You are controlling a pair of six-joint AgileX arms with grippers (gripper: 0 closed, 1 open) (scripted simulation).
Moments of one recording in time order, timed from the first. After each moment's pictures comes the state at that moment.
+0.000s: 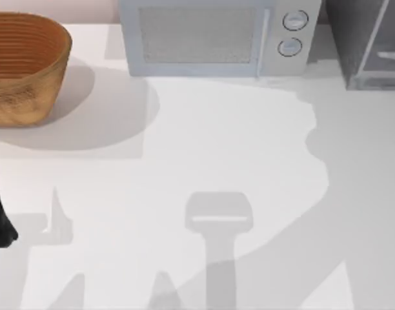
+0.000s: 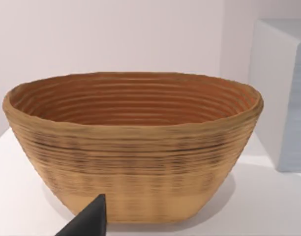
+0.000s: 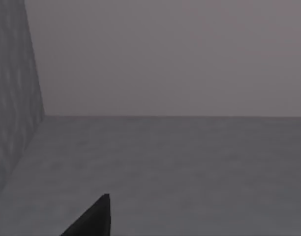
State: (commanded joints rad) left arm 0.00 0.00 0.00 0.00 0.00 0.00; right arm -0.20 2.22 1.25 0.85 -0.19 0.00
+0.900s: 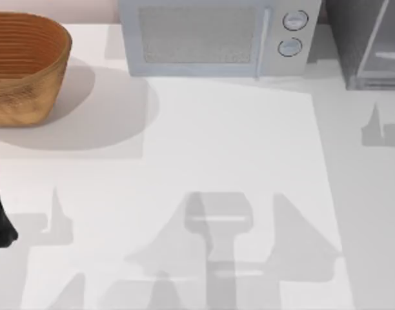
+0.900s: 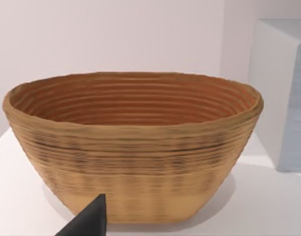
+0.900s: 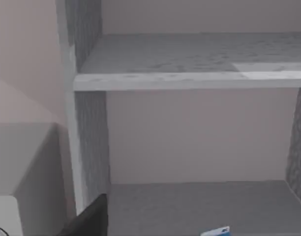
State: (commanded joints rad) left arm 0.00 0.00 0.00 0.00 0.00 0.00; right arm -0.12 0.94 0.59 0.37 -0.07 0.02
